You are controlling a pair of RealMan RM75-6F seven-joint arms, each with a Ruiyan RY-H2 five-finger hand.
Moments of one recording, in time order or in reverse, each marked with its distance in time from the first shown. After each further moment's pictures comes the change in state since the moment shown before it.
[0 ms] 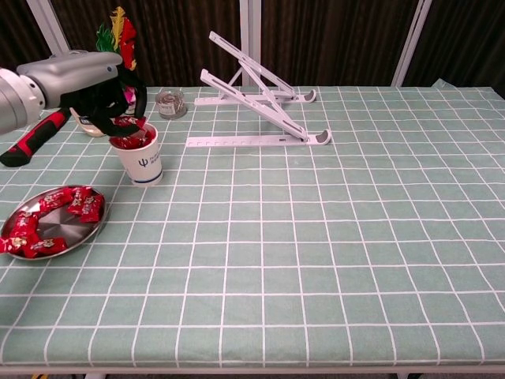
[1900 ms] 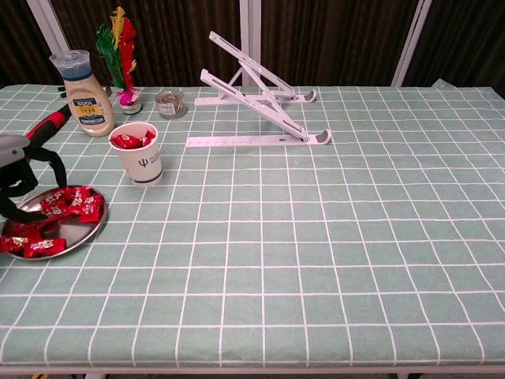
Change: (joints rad) left arm 0.226 0.048 0.206 -0.015 -0.009 0.125 -0.026; right arm 0.002 0.003 -0.005 -0.015 -0.030 0.017 -0.014
